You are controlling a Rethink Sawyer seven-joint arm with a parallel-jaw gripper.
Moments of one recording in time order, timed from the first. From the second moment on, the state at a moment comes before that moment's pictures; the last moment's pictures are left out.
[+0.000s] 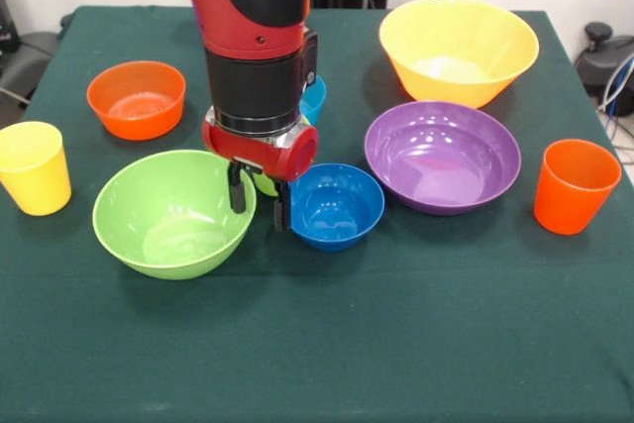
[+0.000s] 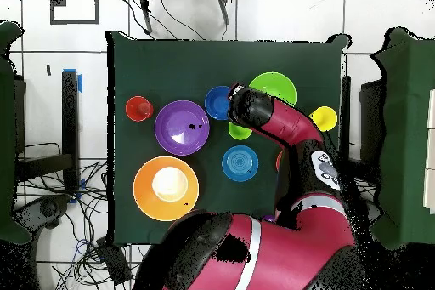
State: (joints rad) arm -0.34 -0.34 0.00 1.40 0.18 0.33 1.82
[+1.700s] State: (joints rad) arm -0.38 -0.46 0.01 1.43 0.12 0.33 1.82
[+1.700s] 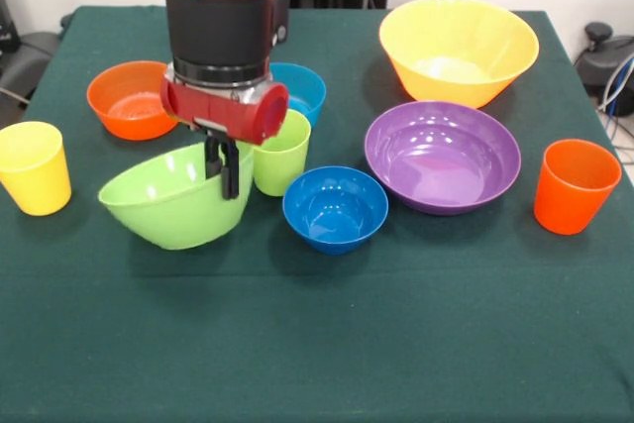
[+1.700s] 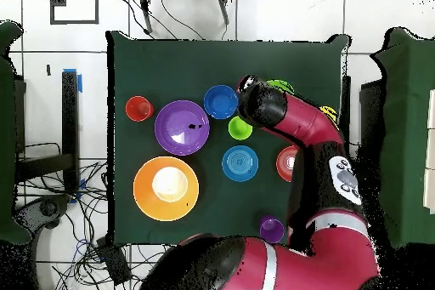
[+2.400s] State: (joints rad) arm -0.40 -0.60 0.09 1.47 0.12 0.29 1.82
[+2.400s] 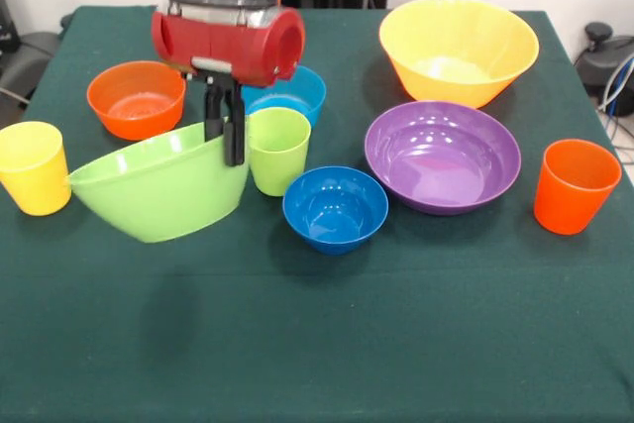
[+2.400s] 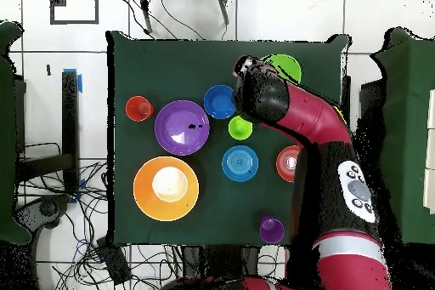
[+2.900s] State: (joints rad) arm -0.54 -0.73 0.31 1.63 0.15 0.29 1.82
